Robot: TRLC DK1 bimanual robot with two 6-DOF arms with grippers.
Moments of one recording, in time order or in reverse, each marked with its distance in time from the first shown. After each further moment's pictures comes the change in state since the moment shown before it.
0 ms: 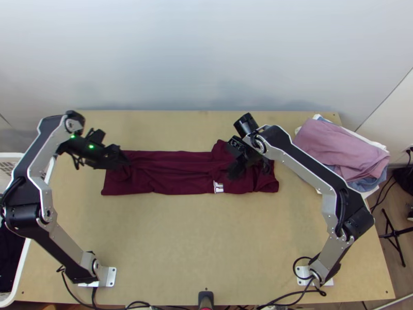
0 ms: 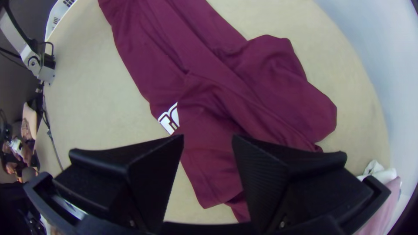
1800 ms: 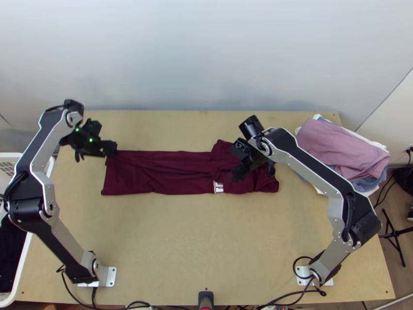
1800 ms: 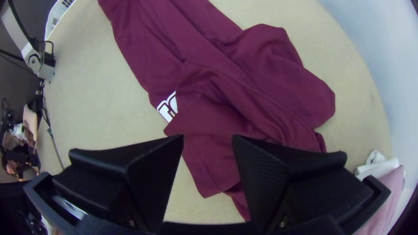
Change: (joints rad) left arm 0.002 0.058 0.098 0.164 -0.358 0.032; right arm -0.021 -0.053 -0.068 0.008 0.000 0.000
